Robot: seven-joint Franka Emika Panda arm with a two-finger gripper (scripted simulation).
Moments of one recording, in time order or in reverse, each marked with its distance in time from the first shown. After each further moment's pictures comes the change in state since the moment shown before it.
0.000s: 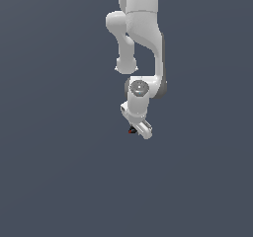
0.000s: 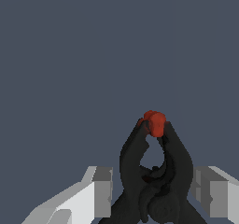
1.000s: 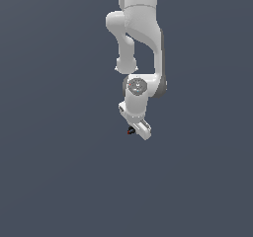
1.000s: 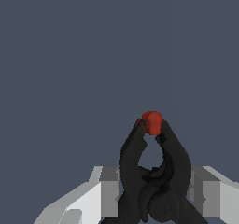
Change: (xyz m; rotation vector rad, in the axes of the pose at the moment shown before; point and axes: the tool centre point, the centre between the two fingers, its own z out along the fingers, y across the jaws) arm 0.013 -0.003 -0.017 0.001 0.000 0.000
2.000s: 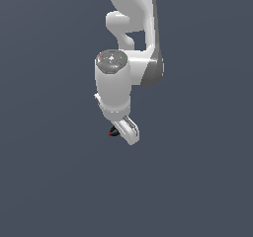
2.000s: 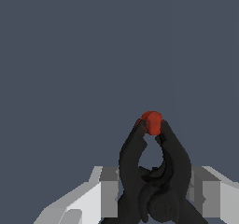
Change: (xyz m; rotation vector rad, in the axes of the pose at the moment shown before) arm 0.107 -0.026 -0.143 0.001 0.002 0.002
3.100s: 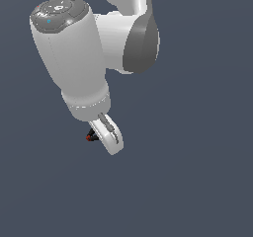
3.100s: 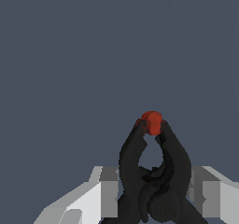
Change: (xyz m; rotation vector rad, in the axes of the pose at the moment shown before) arm 0.077 -0.024 -0.098 0.000 -0.001 -0.001
